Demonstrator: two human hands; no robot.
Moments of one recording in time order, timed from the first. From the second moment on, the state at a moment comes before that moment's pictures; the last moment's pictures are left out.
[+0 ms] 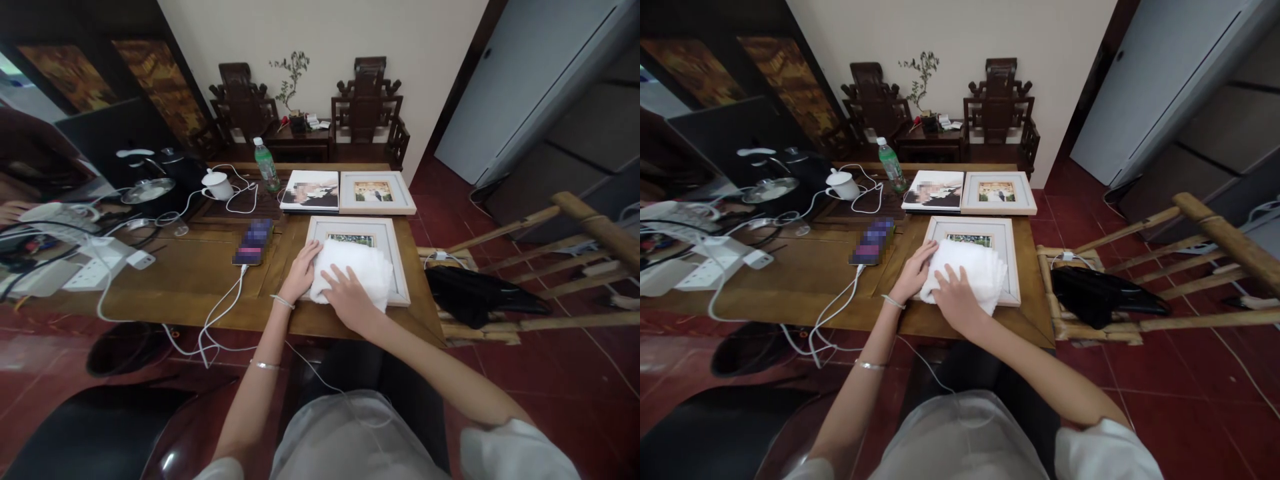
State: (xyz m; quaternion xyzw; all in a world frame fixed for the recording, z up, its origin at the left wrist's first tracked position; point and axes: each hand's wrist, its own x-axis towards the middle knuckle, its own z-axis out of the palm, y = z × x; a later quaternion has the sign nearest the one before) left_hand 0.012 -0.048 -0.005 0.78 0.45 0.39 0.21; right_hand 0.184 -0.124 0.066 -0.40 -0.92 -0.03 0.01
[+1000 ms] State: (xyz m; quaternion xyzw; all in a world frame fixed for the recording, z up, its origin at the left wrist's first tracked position) left_hand 0.009 -0.040 -0.007 0.79 0.45 0.36 0.19; right_hand 0.227 -0.134 0.060 -0.44 -0.90 -0.01 0.03
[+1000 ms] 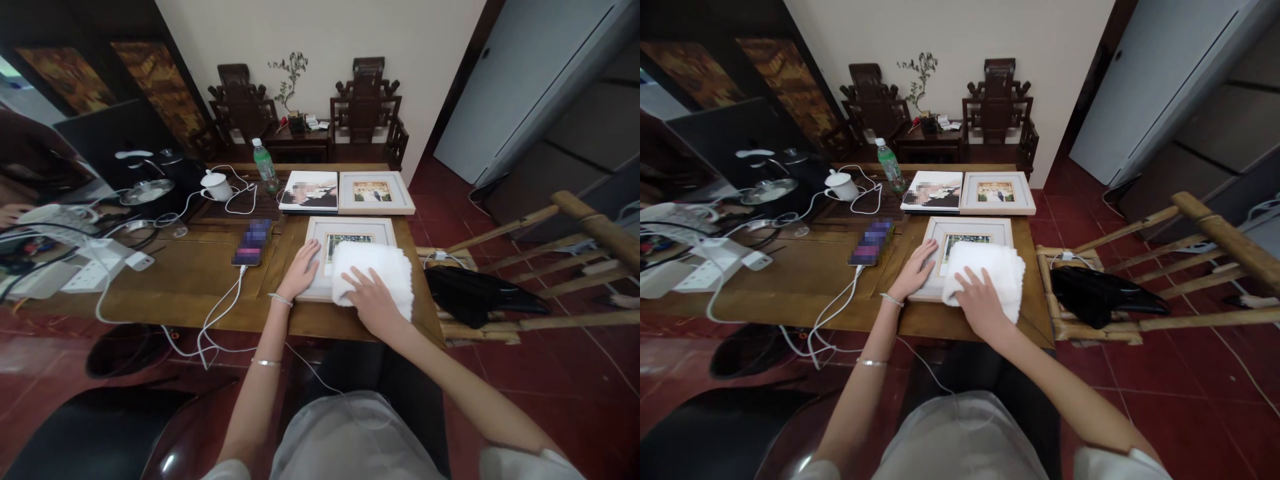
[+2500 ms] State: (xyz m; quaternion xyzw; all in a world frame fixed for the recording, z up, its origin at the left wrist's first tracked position) left_hand 0.012 -0.041 -0.012 0.80 0.44 0.37 0.17; right_hand 0.273 -0.011 0.064 -0.52 -0.84 -0.09 0.08
